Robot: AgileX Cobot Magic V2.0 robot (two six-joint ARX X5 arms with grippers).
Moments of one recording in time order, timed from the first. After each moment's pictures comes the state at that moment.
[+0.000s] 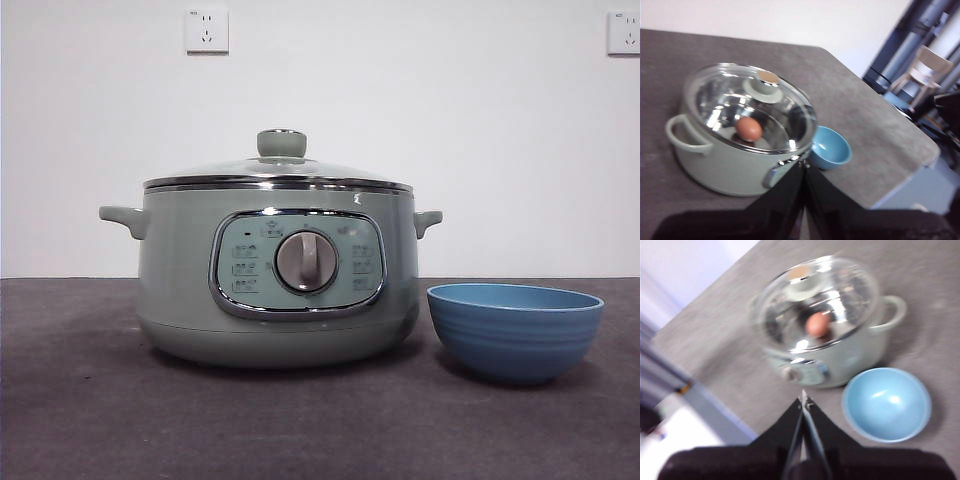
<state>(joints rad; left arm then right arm) 0.09 0.43 0.84 -0.81 0.83 -0.11 0.10 0.73 1.03 -0.97 -0.70 -0.15</state>
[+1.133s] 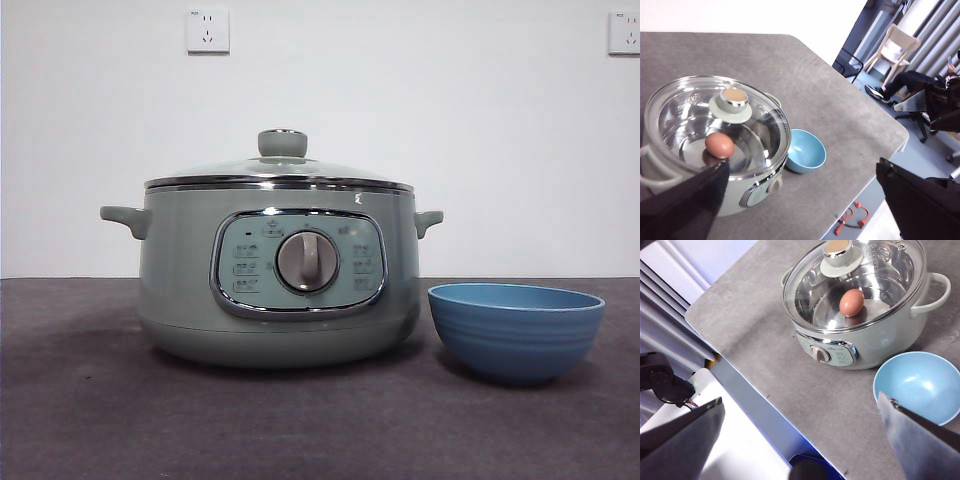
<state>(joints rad) -0.06 0.72 1.09 -0.83 0.81 -0.07 0.15 0.78 1.10 -1.08 -0.73 -0.17</state>
